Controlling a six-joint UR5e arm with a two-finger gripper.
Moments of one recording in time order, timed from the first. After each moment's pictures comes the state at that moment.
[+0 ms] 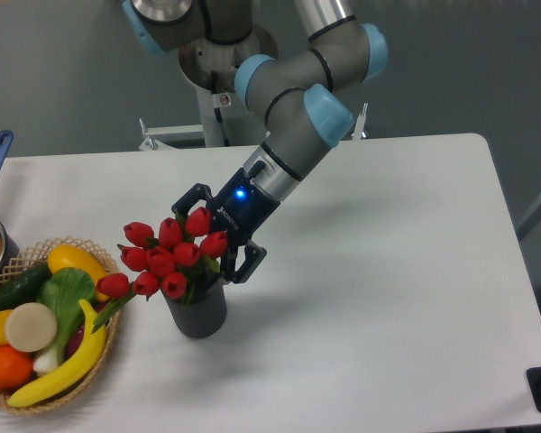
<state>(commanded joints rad) 2.52 -1.80 -1.93 -0.75 0.58 1.25</state>
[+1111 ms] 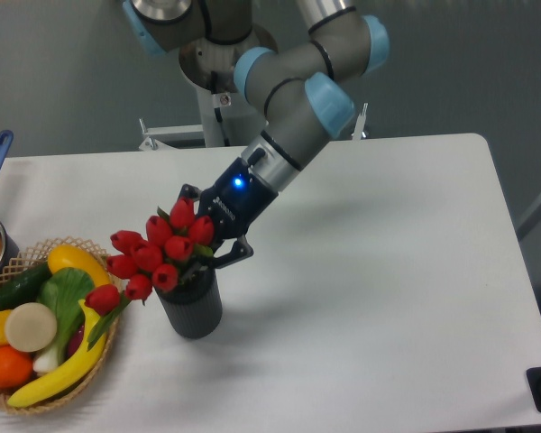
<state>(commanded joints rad) 2.53 -1.73 -1.85 -0.75 0.50 1.10</state>
